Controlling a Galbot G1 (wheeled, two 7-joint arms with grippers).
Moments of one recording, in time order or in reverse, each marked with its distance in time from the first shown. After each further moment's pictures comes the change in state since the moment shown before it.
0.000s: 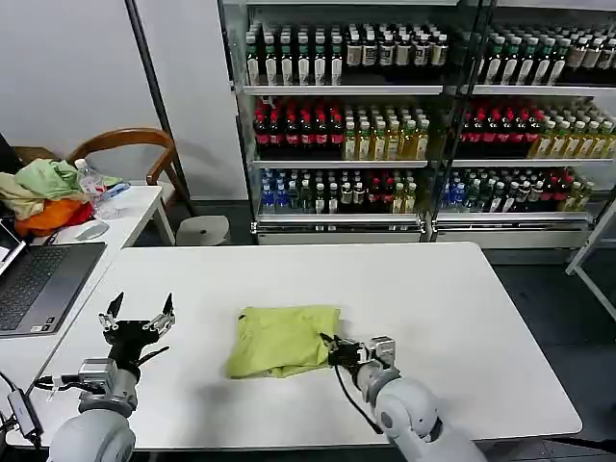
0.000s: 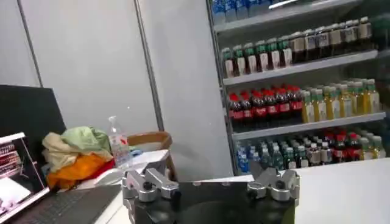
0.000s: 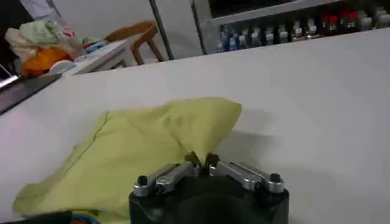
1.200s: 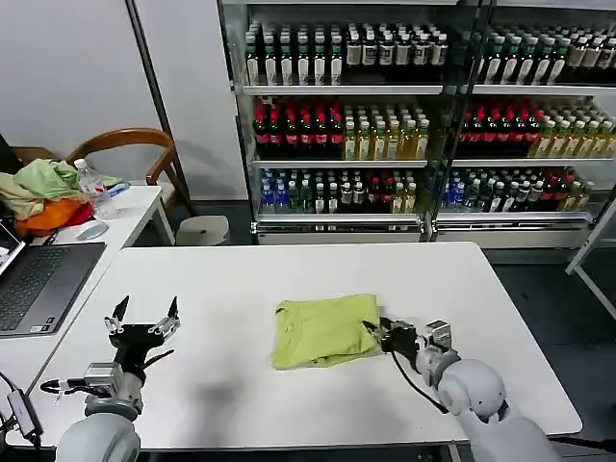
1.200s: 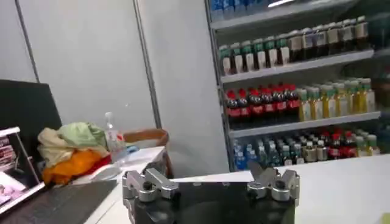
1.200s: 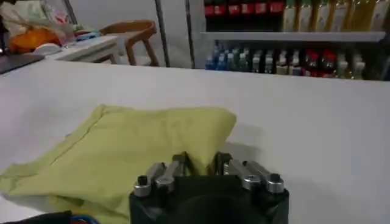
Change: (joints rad) left arm 0.005 -0.017 0.018 0.000 0.014 -0.015 0.006; right arm -0.016 -0.156 0.204 -0.030 -0.169 0.012 -0.327
